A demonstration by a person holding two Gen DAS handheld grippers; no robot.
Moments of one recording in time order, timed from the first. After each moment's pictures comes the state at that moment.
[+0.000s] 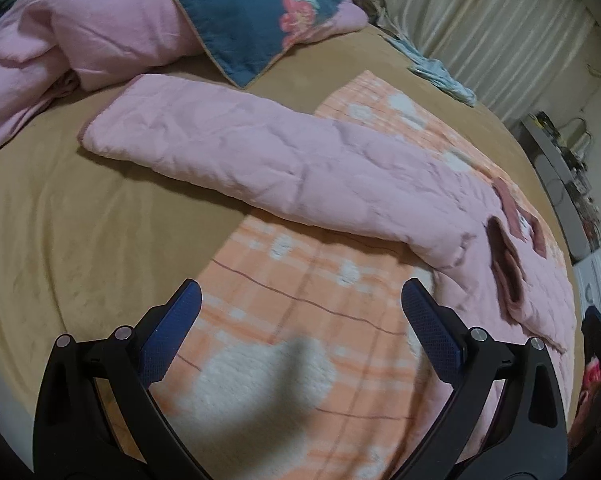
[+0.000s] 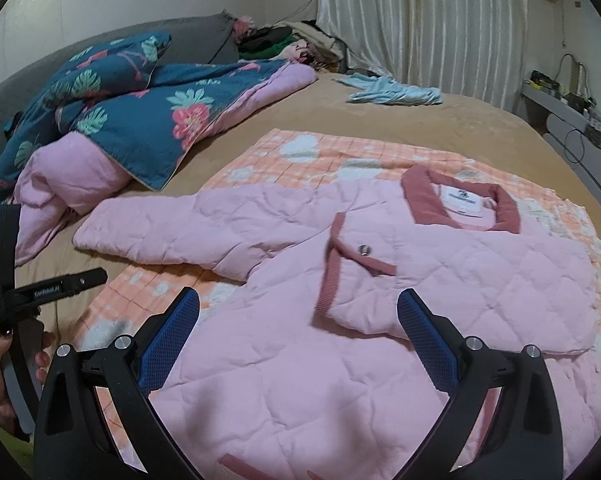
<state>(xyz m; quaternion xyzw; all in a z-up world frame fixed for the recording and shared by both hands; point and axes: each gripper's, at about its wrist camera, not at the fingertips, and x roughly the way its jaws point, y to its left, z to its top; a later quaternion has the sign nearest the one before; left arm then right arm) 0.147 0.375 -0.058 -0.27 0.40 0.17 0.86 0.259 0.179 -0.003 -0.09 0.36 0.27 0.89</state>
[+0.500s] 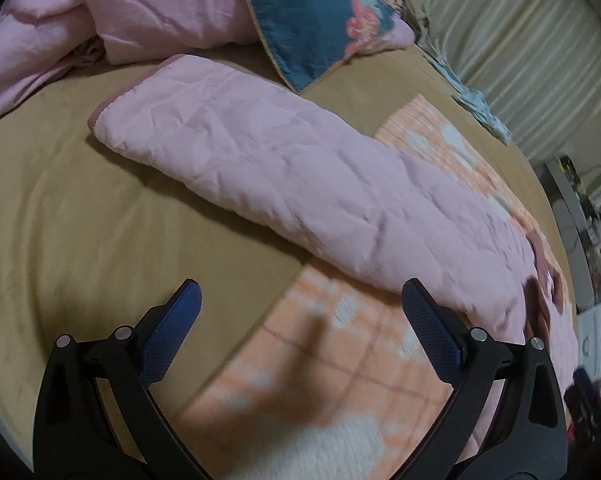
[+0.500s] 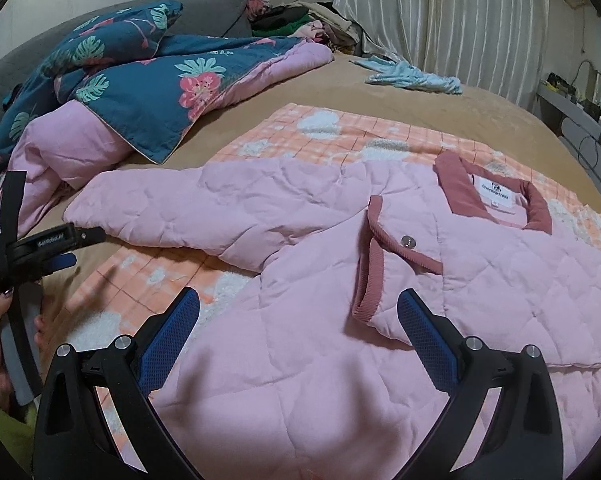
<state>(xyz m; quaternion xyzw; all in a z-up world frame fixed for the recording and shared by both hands) 0.167 0.437 -0.092 -0.33 0.38 0.22 0.83 0.278 0.215 -0.040 -0.11 0.38 0.27 0.88</state>
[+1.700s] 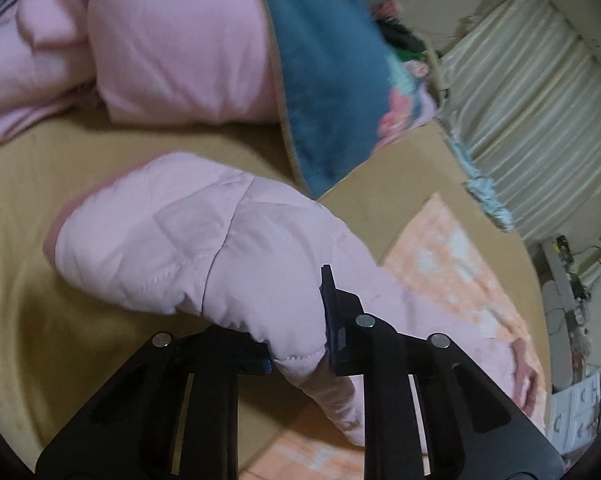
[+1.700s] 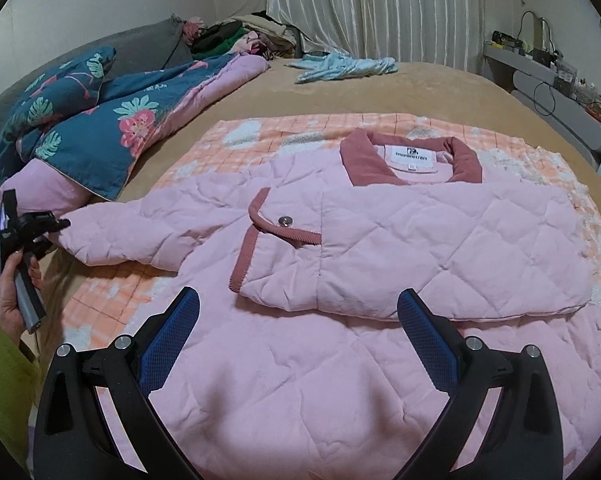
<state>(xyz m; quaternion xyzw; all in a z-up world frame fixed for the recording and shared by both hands) 0.188 0.501 -0.052 -0.38 0.27 0.26 0.84 0.281 0.108 -0.021 -0.03 0.38 0.21 0.90</state>
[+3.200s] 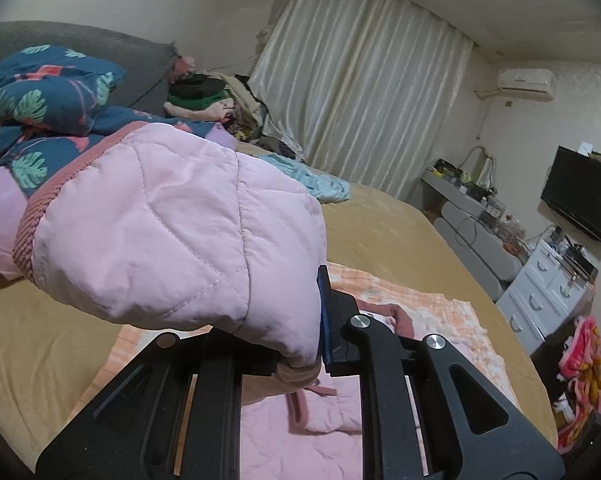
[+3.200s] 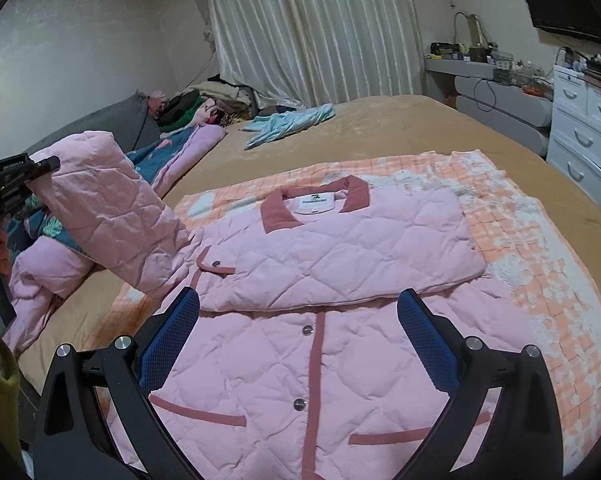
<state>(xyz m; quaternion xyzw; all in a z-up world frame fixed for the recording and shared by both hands) 0.217 0.227 0.152 -0.18 0.20 0.06 0.96 0.202 -0.061 0.052 0.07 0.31 0.15 0.94</state>
